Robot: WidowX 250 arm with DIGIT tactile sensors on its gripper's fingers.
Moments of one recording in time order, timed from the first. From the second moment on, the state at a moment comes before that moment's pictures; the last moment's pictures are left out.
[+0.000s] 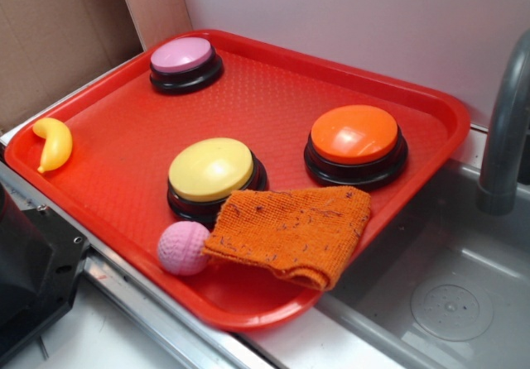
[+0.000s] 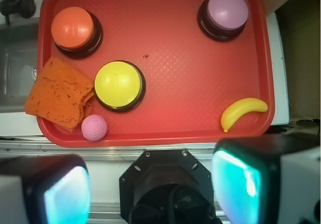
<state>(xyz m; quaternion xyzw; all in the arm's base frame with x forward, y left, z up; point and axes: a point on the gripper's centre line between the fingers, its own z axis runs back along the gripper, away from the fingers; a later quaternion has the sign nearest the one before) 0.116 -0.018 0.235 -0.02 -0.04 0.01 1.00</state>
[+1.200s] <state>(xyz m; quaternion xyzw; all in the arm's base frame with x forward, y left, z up) 0.137 -0.079 0.141 -0.07 -0.07 -0.01 0.99</state>
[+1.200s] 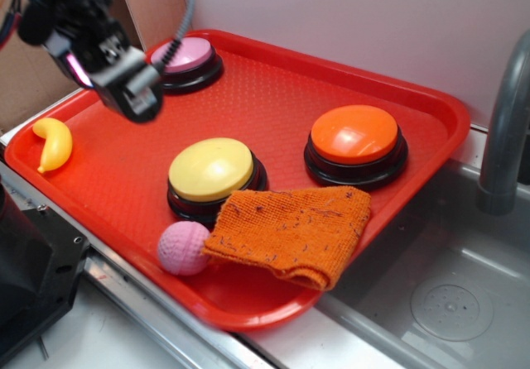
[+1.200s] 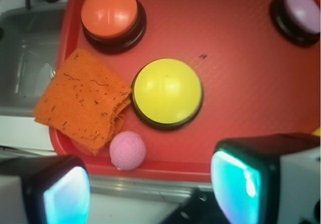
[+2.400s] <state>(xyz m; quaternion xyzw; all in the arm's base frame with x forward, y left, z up) 0.138 -0.115 0.028 -0.12 0.01 0.00 0.99</state>
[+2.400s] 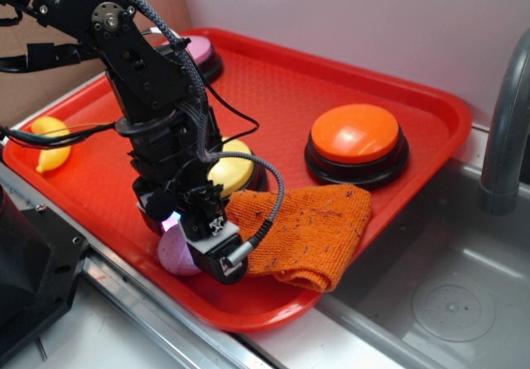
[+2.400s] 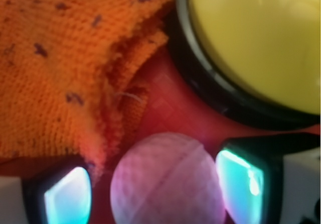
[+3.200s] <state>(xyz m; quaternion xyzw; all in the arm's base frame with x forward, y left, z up) 0.140 -0.108 0.053 -0.07 0.03 0.03 1.00</state>
